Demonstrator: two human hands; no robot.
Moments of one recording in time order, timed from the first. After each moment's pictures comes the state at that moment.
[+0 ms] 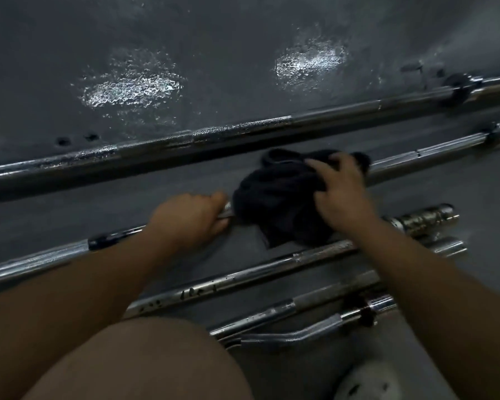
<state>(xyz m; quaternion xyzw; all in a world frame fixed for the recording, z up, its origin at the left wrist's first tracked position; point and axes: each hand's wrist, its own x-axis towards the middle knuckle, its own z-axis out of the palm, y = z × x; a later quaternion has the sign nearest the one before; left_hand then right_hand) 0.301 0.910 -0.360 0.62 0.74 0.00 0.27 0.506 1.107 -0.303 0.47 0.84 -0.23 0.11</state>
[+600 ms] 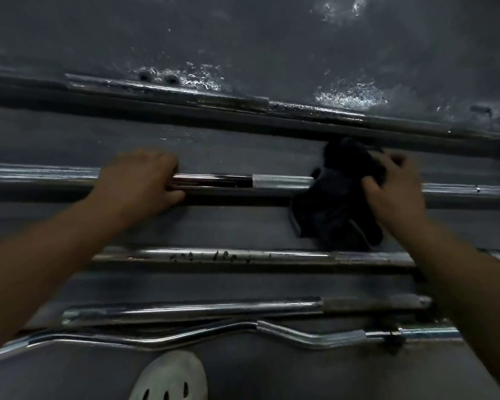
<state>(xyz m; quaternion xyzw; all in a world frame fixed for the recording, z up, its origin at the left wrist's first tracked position) 0.244 0.776 -0.352 0.46 0.87 0.02 0.20 0.493 1.102 -0.320 0.44 0.88 -0.18 0.02</state>
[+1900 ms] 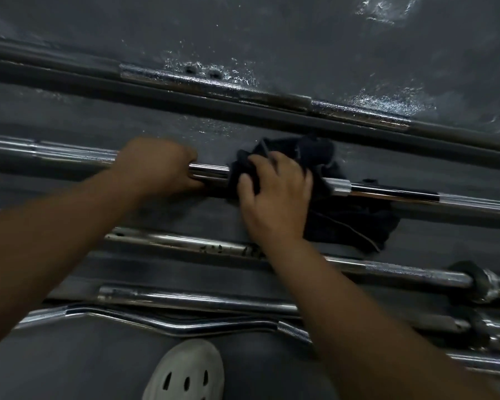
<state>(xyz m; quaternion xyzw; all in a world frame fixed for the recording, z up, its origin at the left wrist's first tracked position) 0.221 0.764 -0.348 0.39 0.88 -0.09 0.26 0.383 0.900 -0.358 0.32 0.93 -0.18 -0.04</state>
